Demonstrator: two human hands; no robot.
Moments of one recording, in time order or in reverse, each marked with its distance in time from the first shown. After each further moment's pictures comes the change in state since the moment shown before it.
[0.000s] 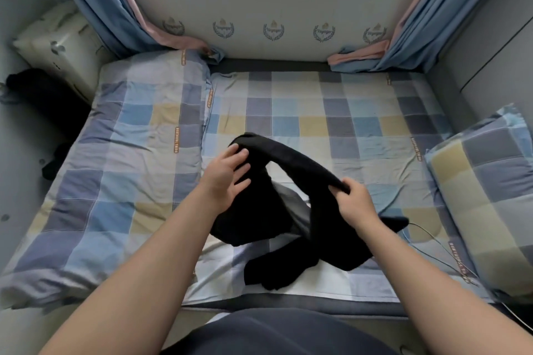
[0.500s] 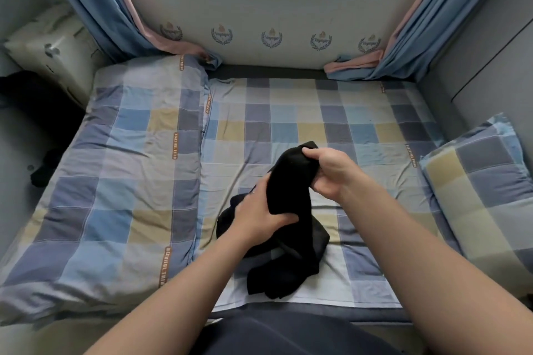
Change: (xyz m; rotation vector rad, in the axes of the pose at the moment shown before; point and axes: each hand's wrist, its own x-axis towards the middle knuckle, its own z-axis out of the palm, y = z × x) left_hand -0.014 -0.052 -0.010 0.981 -0.129 0.339; right_hand -0.023 -0.160 0.022 0.858 -0.310 0.367
